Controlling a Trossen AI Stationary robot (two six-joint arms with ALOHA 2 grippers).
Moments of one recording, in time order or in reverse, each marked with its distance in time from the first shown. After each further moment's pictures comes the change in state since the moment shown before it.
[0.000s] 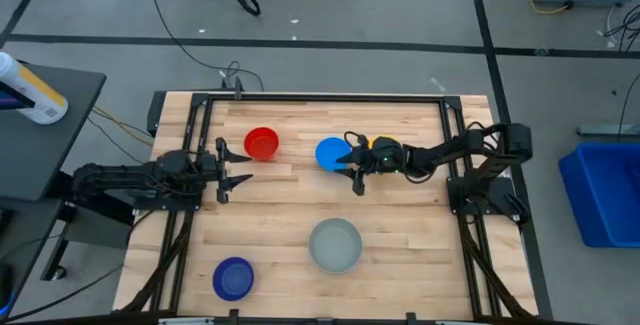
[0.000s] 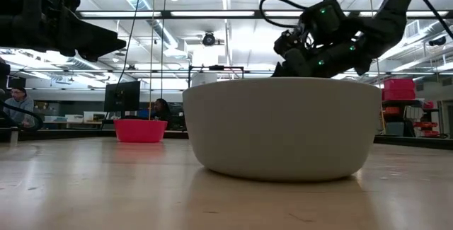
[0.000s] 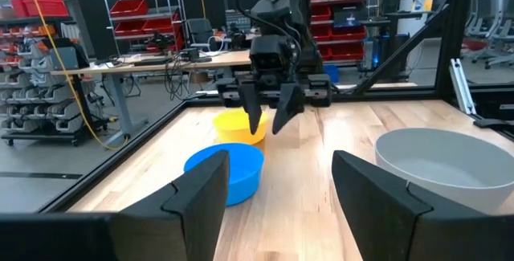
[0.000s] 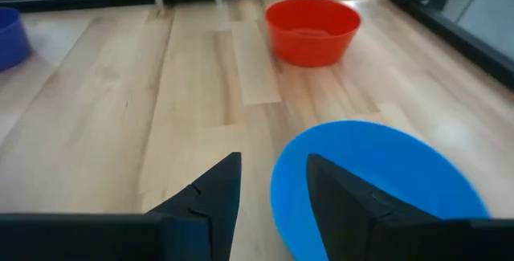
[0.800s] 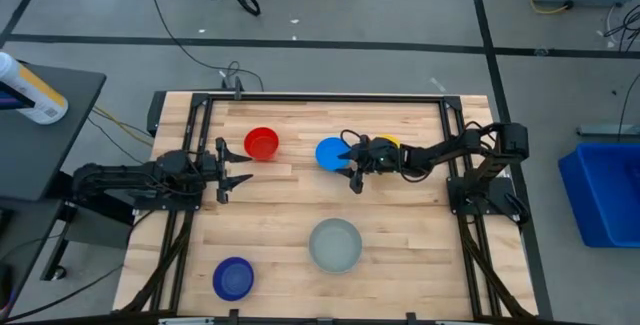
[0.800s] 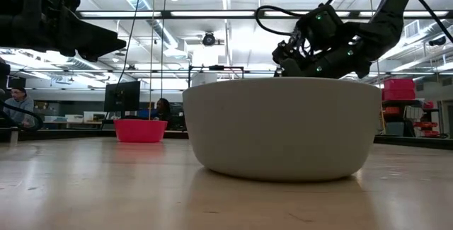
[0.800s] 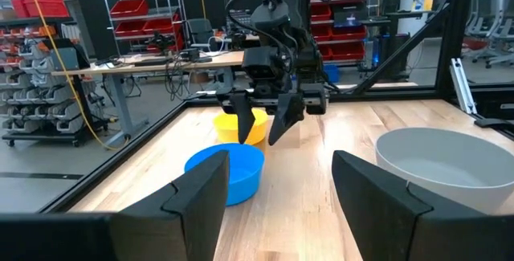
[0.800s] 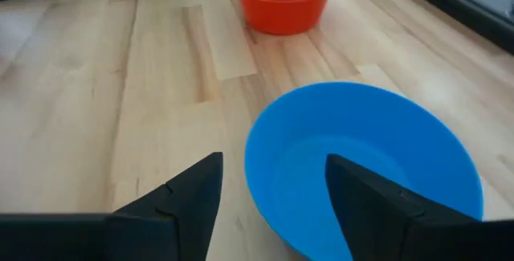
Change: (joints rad) left arm 0.000 0.000 0.000 0.000 -0.001 0.003; right arm -0.005 0.022 0.017 -0.069 0.076 0.078
